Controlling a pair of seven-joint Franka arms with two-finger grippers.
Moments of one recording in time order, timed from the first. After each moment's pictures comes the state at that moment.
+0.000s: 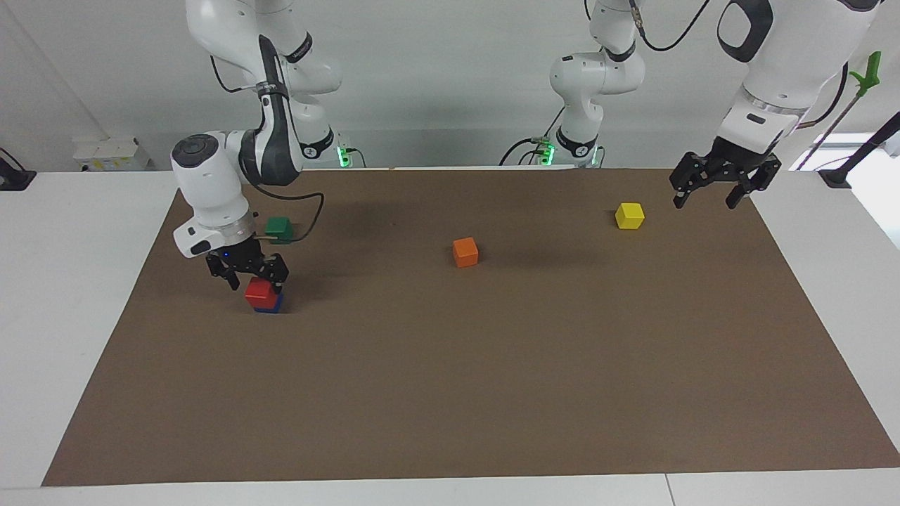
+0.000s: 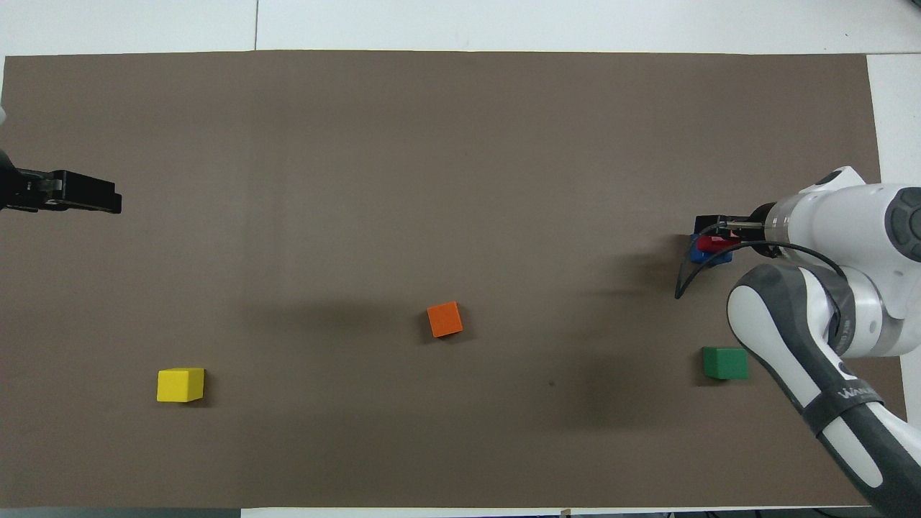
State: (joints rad) left arm -0.02 -0.01 -0.04 -1.61 -0.01 1.68 0.05; right arm 0.01 0.06 -0.04 -2.17 -0.02 2.37 0.12
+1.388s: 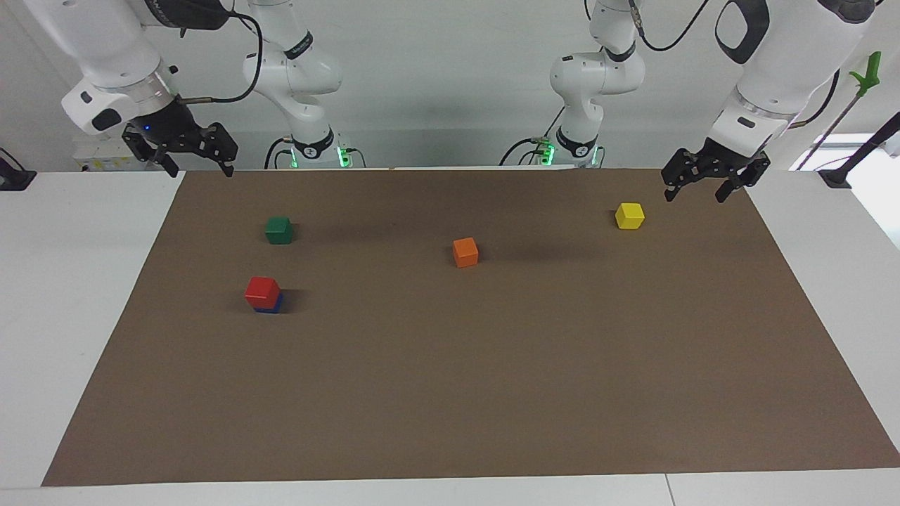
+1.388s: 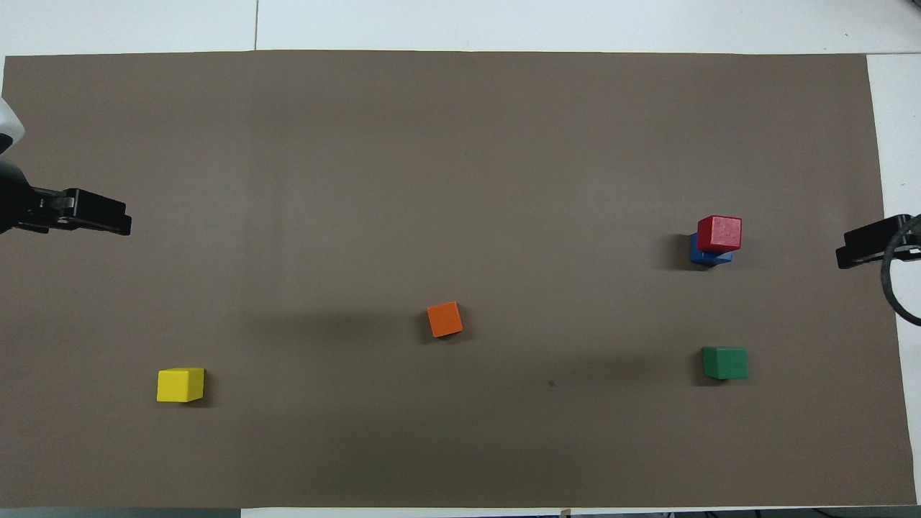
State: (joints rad) left arm -0.02 -0.01 -0.05 -1.61 -0.01 1.59 0.05; right arm -0.02 -0.05 -0.04 -1.57 -0.01 1.40 -0.04
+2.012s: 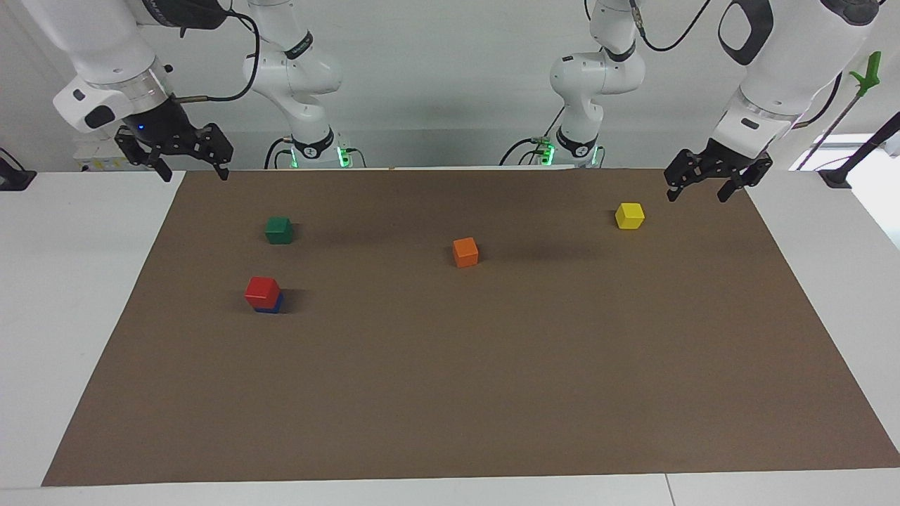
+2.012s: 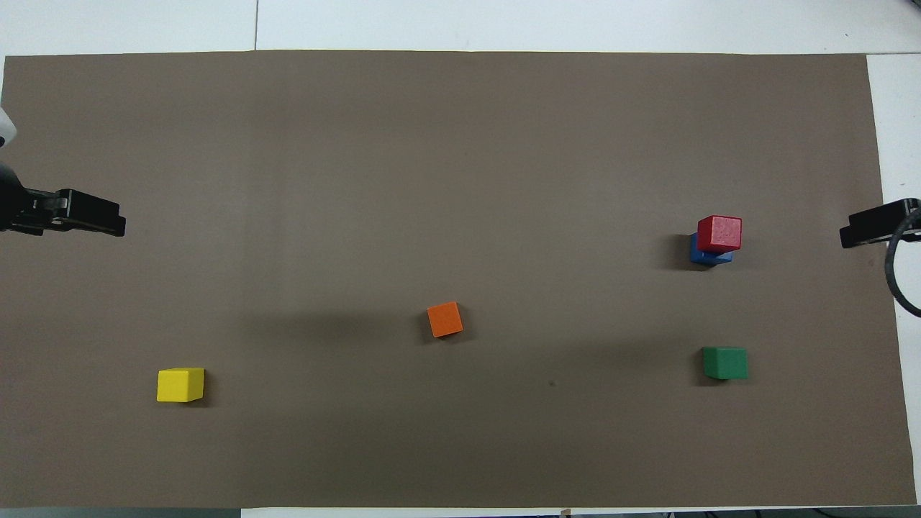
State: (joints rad) left arm -0.01 -0.01 -0.04 -1.61 -0.01 1.59 0.05; right arm 0.01 -0.03 -0.08 -1.57 -0.01 1.50 -0.08
